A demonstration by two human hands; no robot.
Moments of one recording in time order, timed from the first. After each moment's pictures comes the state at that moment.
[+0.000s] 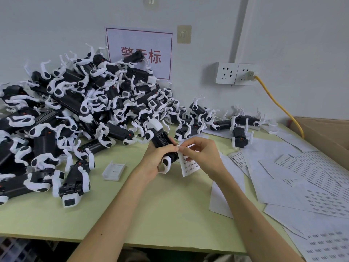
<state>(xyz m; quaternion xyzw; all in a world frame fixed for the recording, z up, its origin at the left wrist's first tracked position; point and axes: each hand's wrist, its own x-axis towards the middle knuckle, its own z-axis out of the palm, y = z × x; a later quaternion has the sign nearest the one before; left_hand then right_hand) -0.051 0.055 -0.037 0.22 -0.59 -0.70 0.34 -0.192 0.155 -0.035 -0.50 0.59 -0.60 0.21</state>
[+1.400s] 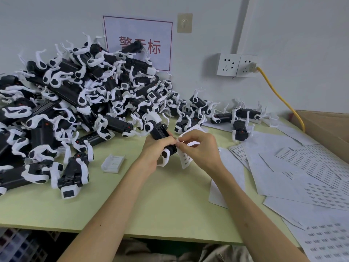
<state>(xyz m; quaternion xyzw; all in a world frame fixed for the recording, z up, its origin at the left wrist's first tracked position) -0.055 0.056 -0.039 0.34 -0.55 -0.67 0.37 -0.183 0.152 -0.042 -0.52 0.63 -0.57 0.09</state>
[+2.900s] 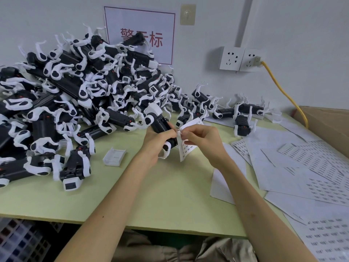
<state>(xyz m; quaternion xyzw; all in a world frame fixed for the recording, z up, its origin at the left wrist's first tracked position) -0.054 0.058 -0.036 0.25 -0.57 -0.66 0.41 -0.190 0.156 -0.033 -0.49 0.56 -0.62 0.26</state>
